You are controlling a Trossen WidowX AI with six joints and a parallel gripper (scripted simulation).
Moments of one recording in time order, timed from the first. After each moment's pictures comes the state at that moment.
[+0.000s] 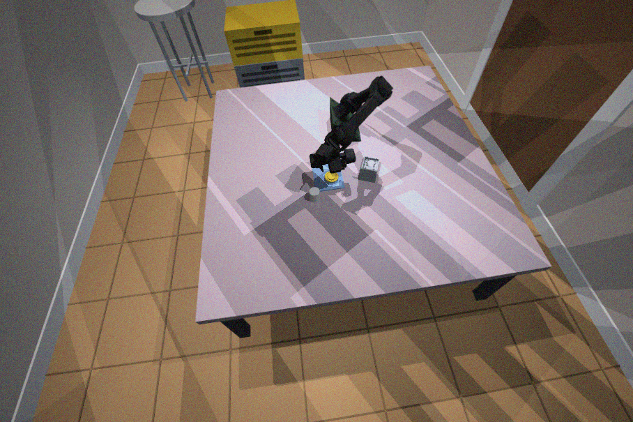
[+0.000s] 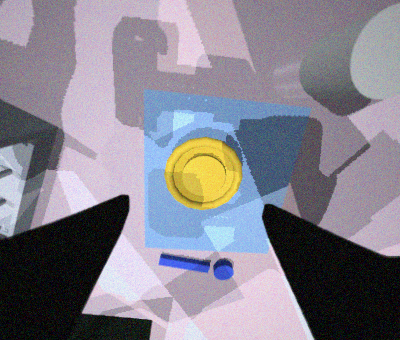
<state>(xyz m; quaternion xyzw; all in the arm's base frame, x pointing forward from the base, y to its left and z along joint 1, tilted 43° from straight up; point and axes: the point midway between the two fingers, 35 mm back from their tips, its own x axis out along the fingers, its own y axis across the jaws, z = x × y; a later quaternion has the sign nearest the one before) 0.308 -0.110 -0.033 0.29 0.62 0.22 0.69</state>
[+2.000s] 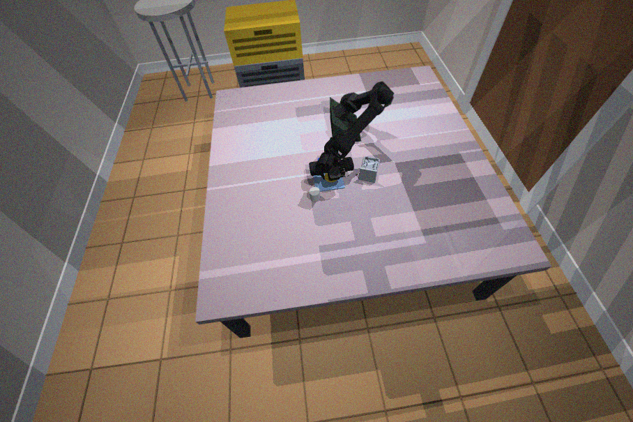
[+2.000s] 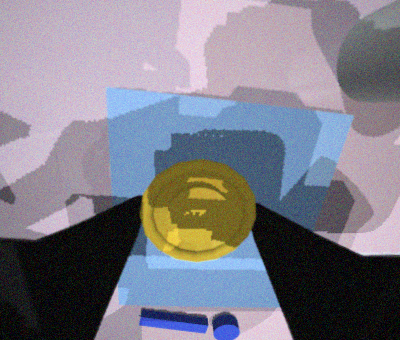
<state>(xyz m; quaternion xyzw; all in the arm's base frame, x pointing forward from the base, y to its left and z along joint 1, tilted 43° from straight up) 0.316 -0.078 -0.077 0.29 0.61 0.21 0.71</state>
